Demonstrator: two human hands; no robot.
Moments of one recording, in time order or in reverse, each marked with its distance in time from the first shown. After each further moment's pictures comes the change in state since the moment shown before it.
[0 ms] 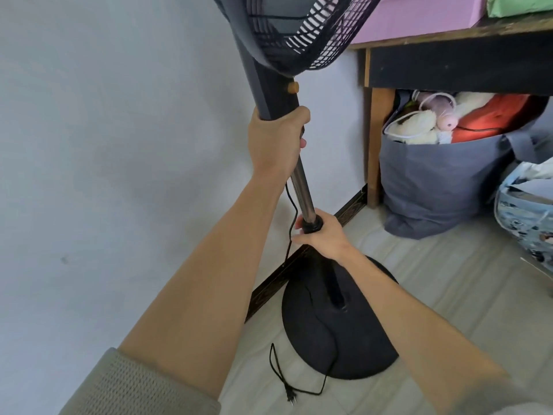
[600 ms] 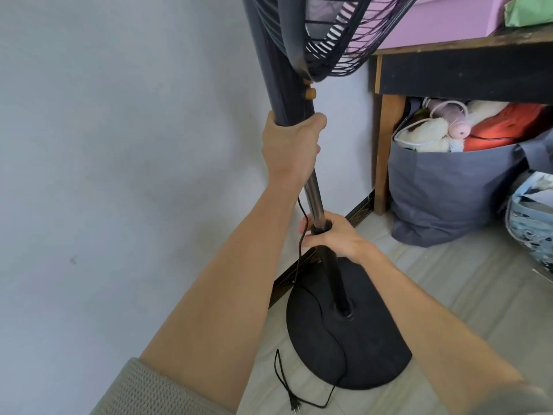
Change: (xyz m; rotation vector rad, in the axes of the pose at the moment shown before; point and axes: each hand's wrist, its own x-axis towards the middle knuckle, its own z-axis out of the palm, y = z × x) left_hand 0.004 -0.006 0.003 -0.005 0.022 -0.027; right_hand 0.008 -0.020 -0.017 0.001 -0.221 0.024
